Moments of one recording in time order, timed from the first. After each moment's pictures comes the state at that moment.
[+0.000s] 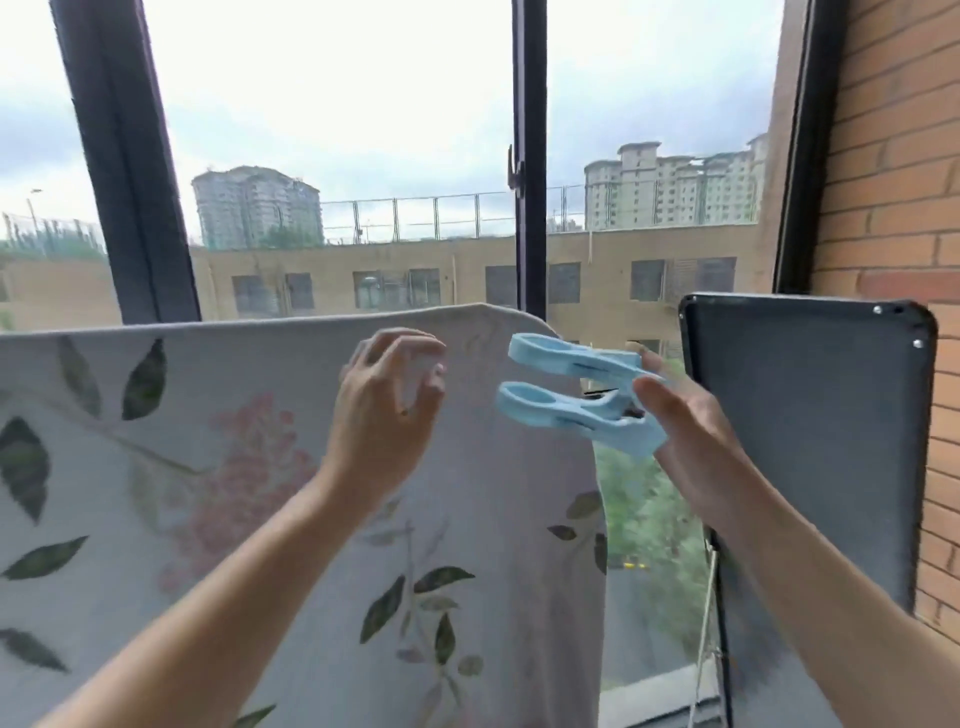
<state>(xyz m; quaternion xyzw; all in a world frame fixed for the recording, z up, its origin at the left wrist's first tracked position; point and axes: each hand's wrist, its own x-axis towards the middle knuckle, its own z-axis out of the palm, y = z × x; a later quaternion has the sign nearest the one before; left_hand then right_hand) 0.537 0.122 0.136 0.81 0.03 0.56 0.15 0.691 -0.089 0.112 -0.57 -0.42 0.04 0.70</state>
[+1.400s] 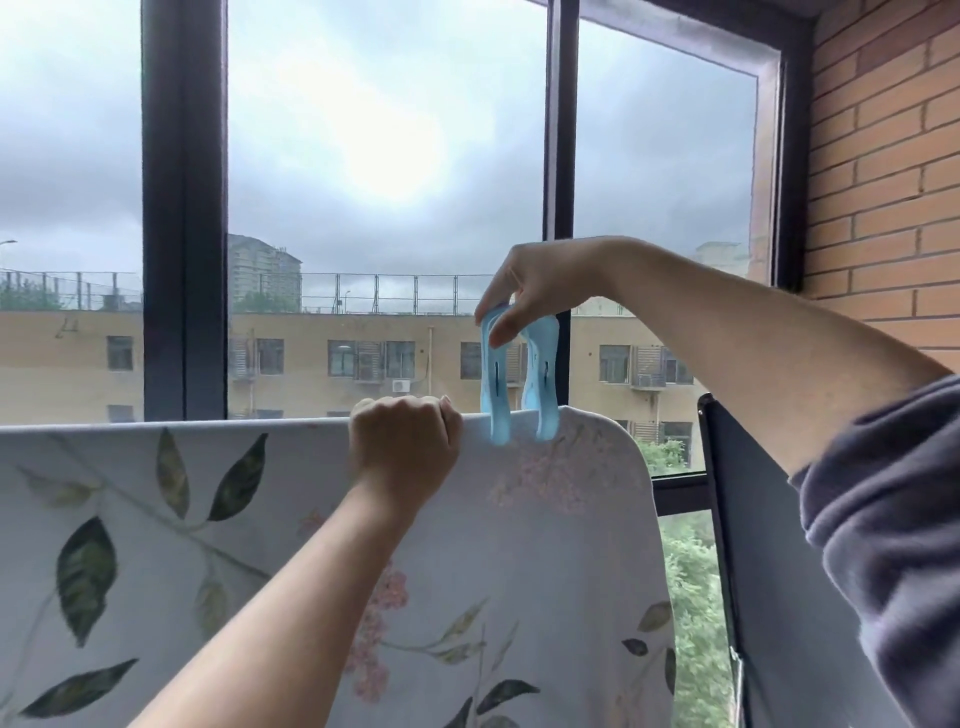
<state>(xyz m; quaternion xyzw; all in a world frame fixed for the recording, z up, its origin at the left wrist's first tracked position) 0.544 0.222 0.192 0.75 0.21 0.59 -0.20 0.615 0.078 0.364 -0.80 -0.59 -0.13 0.04</state>
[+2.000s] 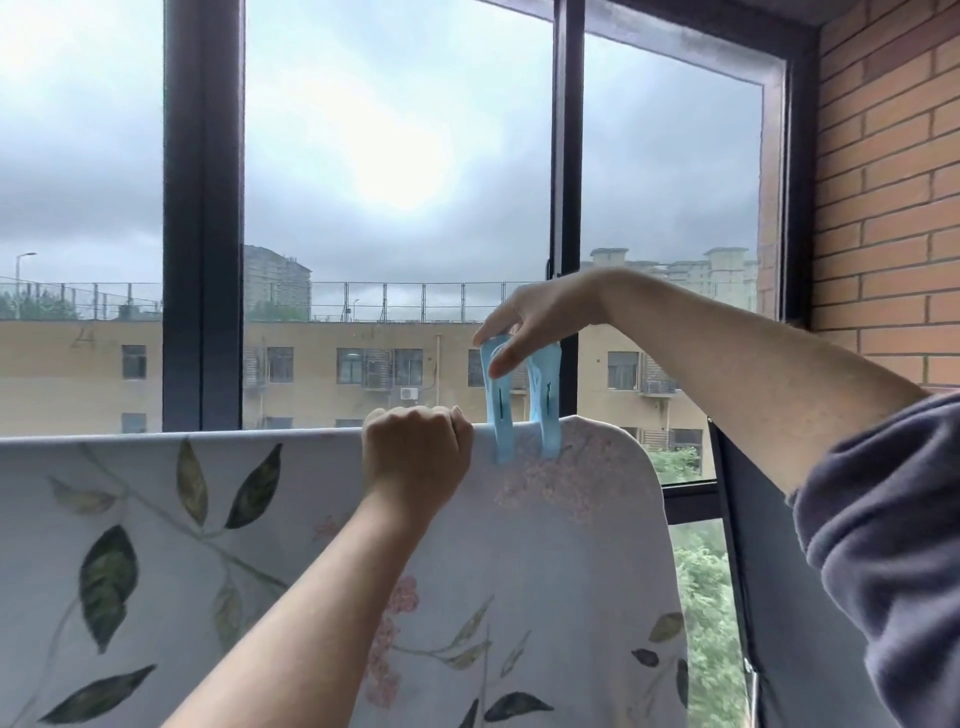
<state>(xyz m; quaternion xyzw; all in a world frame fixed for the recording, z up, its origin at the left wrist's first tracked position) 0.540 0.221 0.191 0.76 0.22 0.59 -0.19 0.617 0.086 0.356 -0.82 -0.57 -0.04 0.00</state>
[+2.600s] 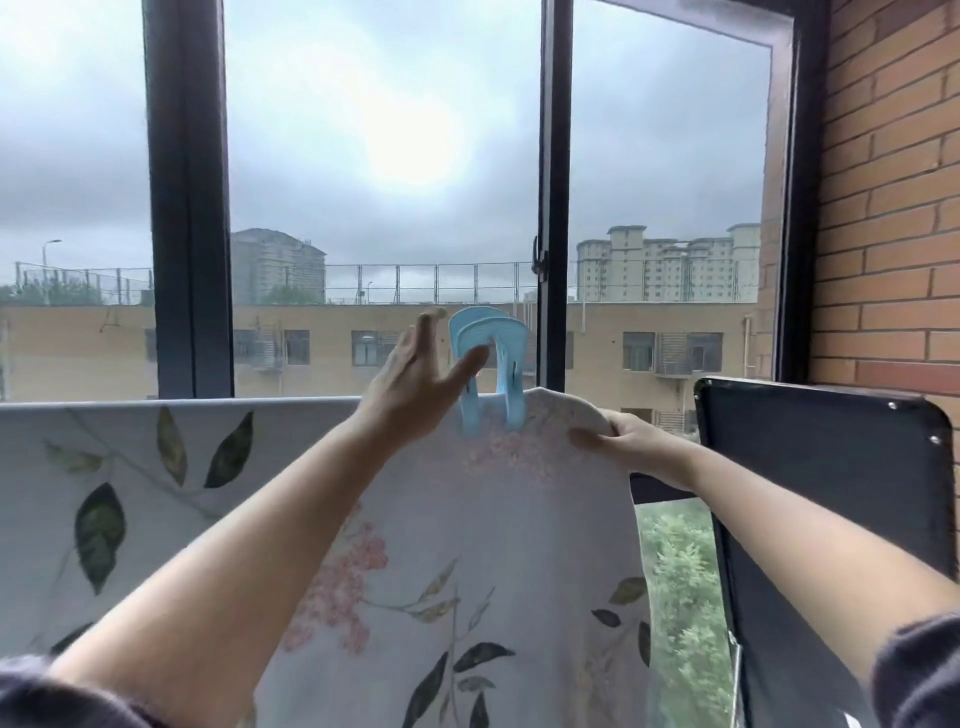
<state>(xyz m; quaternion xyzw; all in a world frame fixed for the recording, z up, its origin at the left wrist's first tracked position) 0.543 0.187 0.226 0.87 0.06 0.46 0.16 0.731 -0.008 0.182 -0.73 -0.49 0.11 0.45</state>
